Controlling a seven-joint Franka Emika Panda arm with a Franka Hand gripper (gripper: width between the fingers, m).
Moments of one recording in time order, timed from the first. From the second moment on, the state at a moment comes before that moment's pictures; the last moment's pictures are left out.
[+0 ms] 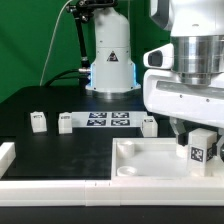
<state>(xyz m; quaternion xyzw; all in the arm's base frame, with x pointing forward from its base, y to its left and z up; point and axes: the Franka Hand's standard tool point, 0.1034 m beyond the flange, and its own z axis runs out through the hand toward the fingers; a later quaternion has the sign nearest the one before) 0.636 0.118 0.066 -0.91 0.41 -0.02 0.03</state>
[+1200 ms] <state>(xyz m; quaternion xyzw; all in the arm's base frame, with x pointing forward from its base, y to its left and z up) 0.636 0.120 0.066 -0.99 -0.16 -0.03 0.00</state>
